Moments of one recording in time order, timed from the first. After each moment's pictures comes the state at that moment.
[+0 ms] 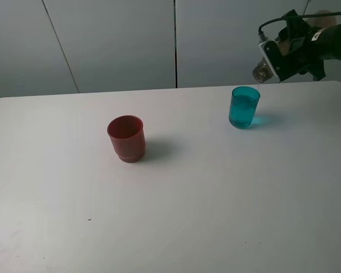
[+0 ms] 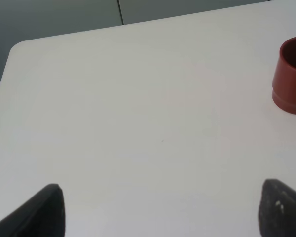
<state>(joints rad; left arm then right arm) -0.15 0.00 -0.51 0.14 1.08 -0.05 0.00 1.92 -1.14 -0.12 -0.19 -2.04</state>
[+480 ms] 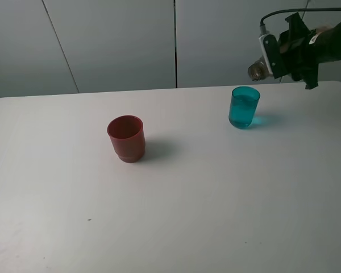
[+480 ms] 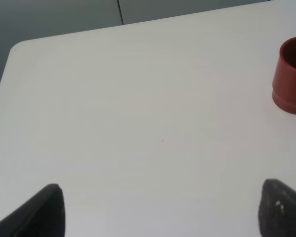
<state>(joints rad) -0.15 0.00 -0.51 0.14 1.08 -0.05 0.01 1.91 -1.14 -0.11 -0.08 -1.77</state>
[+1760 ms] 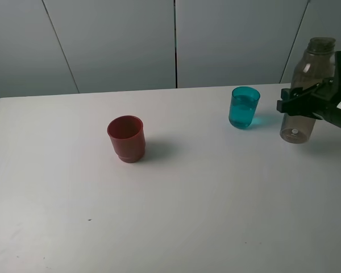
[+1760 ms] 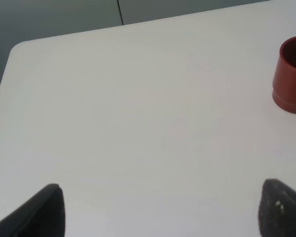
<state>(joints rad) -0.15 0.00 -0.51 0.14 1.08 -0.04 0.04 1.67 -0.44 -0.01 -0.76 -0.07</state>
